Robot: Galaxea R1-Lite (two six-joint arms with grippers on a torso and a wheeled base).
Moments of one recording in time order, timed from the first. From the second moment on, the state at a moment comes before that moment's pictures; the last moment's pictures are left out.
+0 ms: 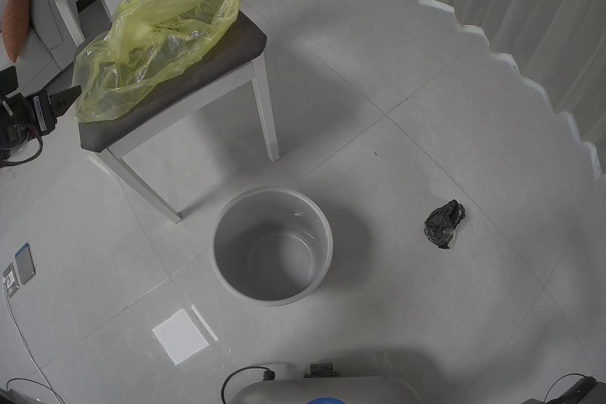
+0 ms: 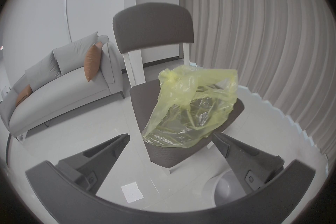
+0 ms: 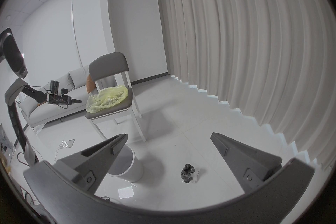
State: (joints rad) left arm 0.13 1.34 -1.00 -0.25 -0.05 -0.03; right arm 0.04 0.67 -0.68 -0.08 0.21 0.01
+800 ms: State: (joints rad) left arm 0.19 1.61 -1.14 -0.46 -0.11 -0.03; right arm 0.04 0.68 -0.68 -0.08 0.22 0.01
